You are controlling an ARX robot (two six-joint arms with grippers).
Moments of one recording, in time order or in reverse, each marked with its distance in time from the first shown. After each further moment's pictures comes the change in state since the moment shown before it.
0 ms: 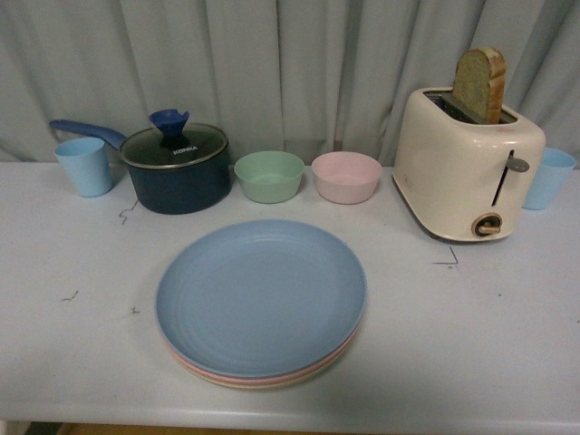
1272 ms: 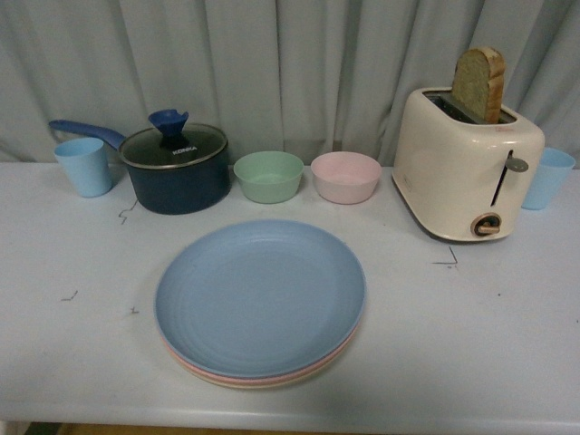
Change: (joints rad) left arm 0.000 0.000 0.000 0.000 0.000 0.000; right arm 0.000 -0.558 -0.007 -0.526 -0.002 0.000
